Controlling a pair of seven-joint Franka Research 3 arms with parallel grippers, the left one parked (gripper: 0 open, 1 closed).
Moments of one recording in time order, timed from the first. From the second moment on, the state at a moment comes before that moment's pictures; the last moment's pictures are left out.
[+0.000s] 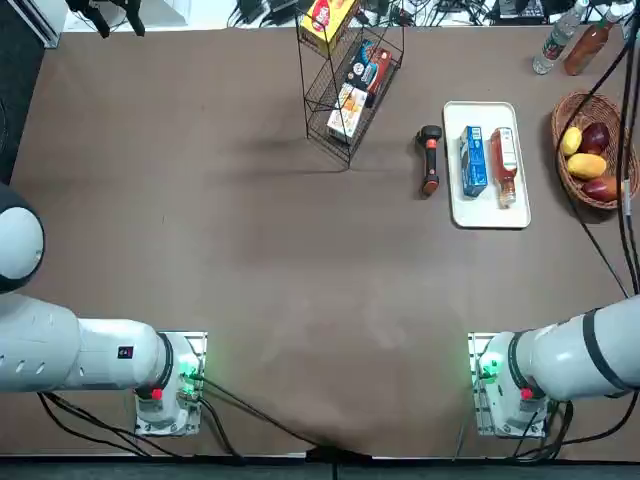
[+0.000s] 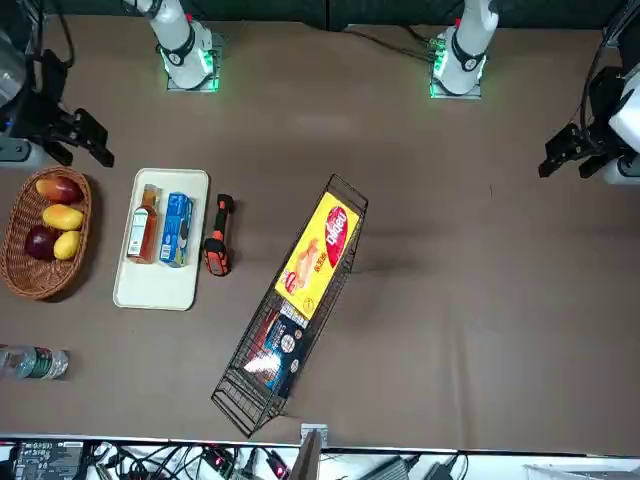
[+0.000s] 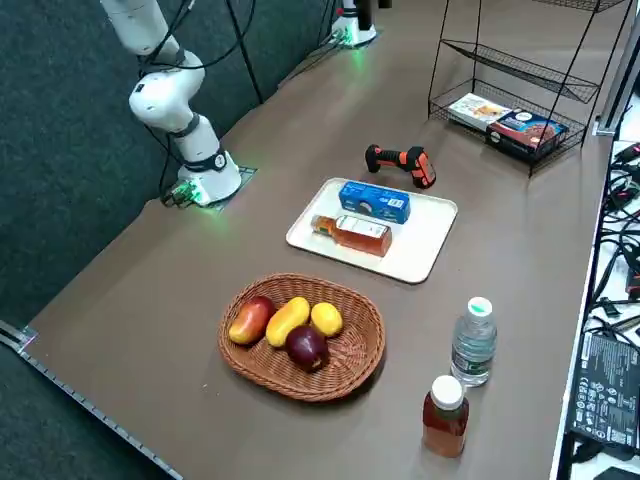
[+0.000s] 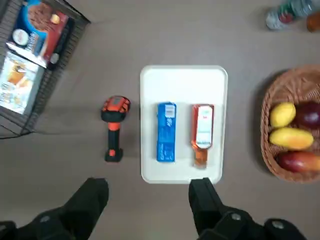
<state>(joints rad) 0.22 0.05 -0.13 -1.45 0.01 1.48 0.12</state>
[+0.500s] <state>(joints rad) 0.05 0.00 -0.03 -1.52 0.01 1.46 0.11</state>
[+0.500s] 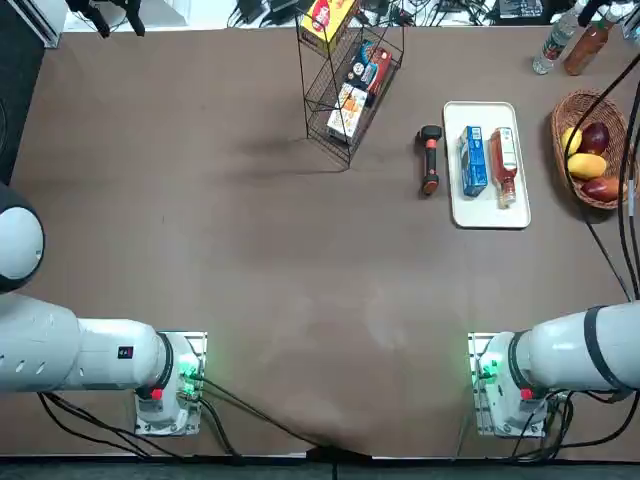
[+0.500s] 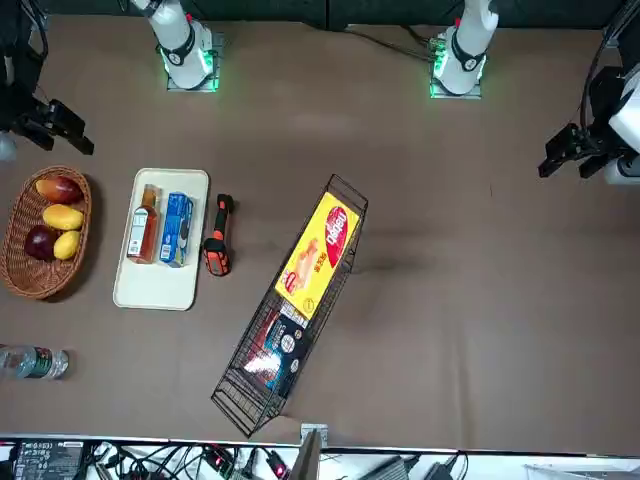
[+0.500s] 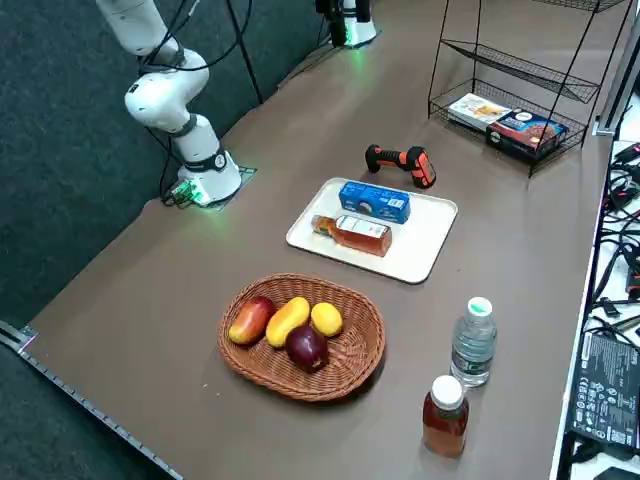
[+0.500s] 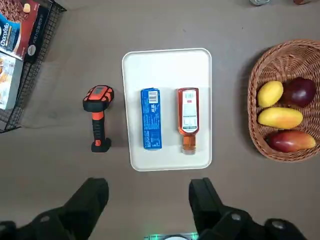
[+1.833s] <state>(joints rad) -0.07 -0.04 0.08 -1.62 0.01 1.58 0.03</state>
